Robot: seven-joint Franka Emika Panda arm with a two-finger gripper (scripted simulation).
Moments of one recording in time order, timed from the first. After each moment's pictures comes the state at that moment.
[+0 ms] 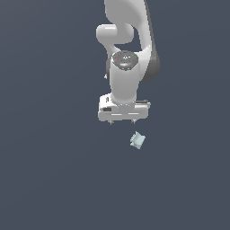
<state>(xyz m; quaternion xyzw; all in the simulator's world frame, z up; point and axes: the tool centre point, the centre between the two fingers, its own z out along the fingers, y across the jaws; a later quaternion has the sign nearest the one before) 0.001 0.034 0.175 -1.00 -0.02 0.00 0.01</state>
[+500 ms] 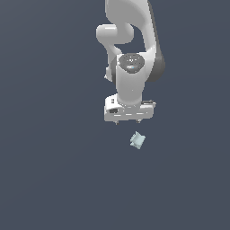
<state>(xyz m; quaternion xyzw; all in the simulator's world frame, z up) -0.004 0.058 0.170 -1.00 -0.03 0.02 0.03</state>
